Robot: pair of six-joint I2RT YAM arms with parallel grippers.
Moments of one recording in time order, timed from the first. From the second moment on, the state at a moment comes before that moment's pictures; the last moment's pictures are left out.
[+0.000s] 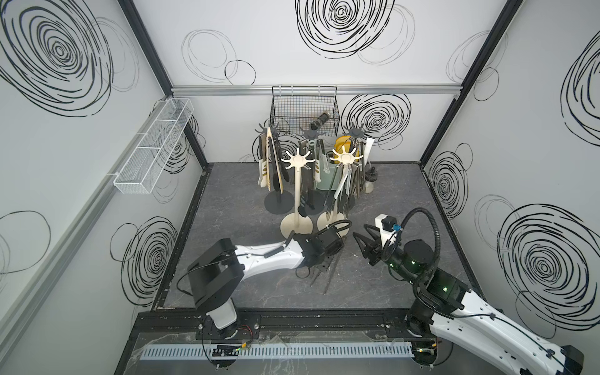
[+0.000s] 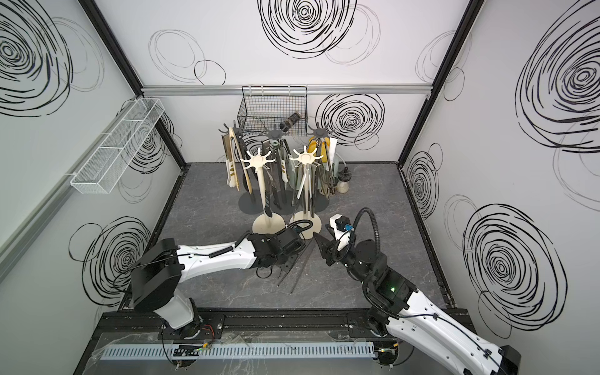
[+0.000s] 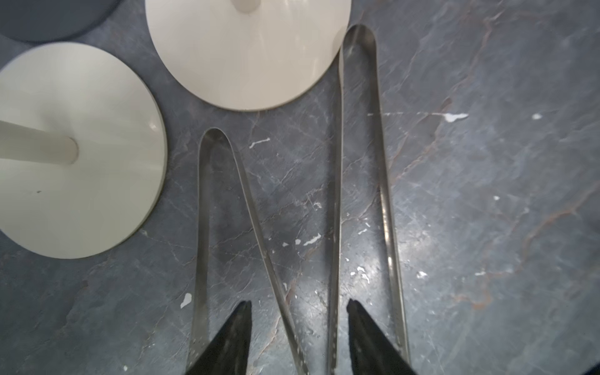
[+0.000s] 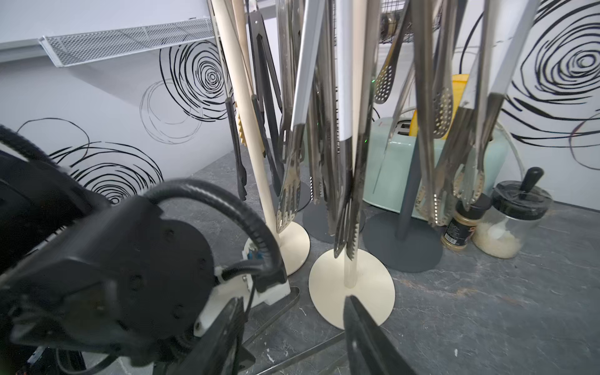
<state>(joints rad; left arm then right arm) -1.02 1.71 1.09 -0.58 -0.21 -0.46 0.86 0.53 0.48 -0.10 0.18 0.18</state>
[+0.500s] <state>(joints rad) -1.00 1.83 1.15 -0.66 -0.21 -0.49 0.85 0.53 0.45 -0.12 0.19 0.20</state>
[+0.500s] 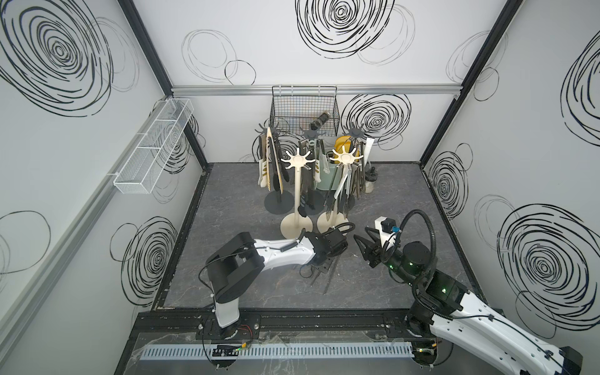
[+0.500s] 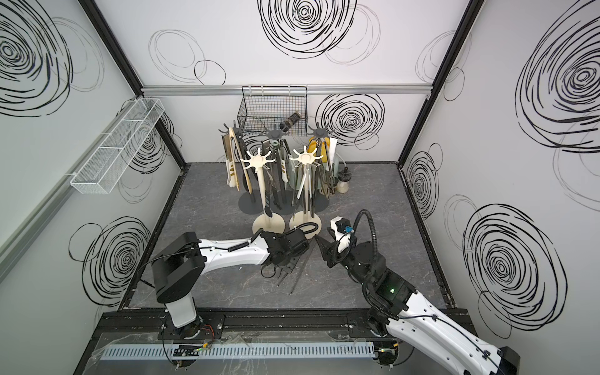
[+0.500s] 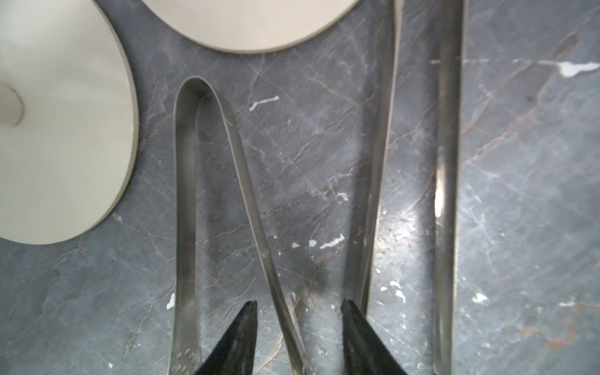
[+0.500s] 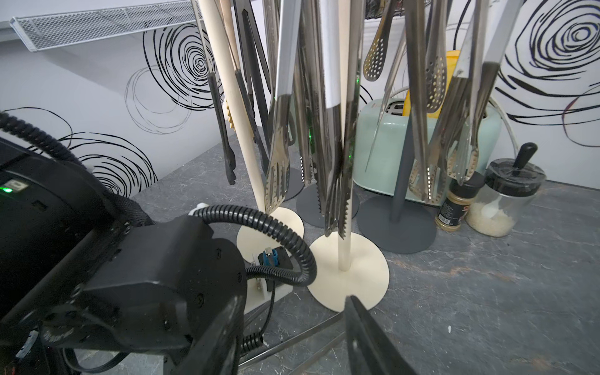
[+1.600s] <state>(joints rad) -1.00 1.72 0.99 -0.64 -0.25 -0.56 0.81 0.53 0.45 -0.11 0.16 0.20</state>
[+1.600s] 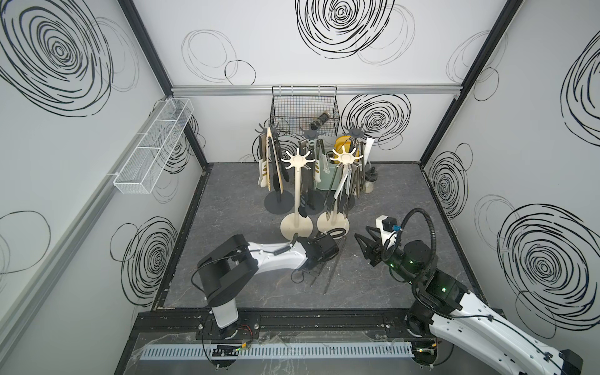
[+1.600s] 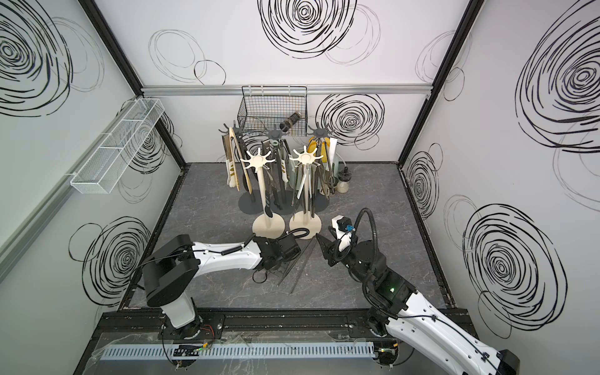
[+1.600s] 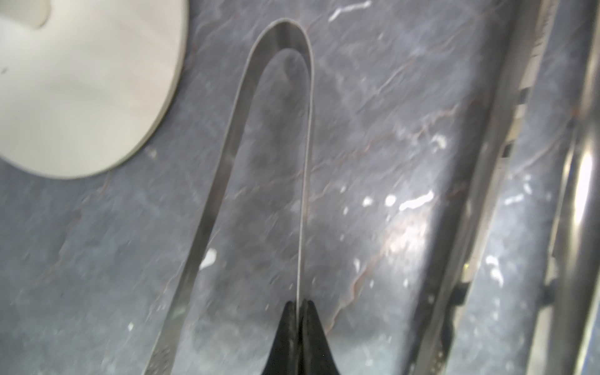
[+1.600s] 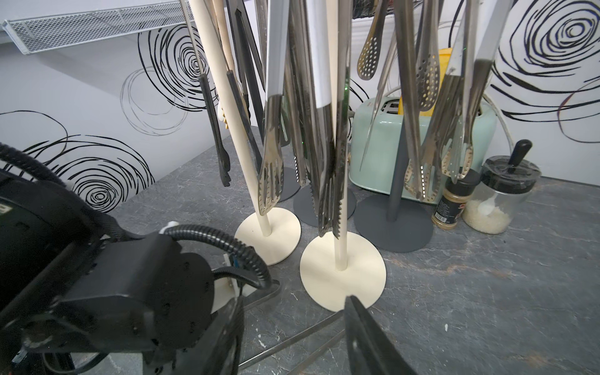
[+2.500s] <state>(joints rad) -0.64 0.93 0.86 -0.57 -0.06 -0.49 0.77 0.55 0.45 -0.11 0.12 0.20</state>
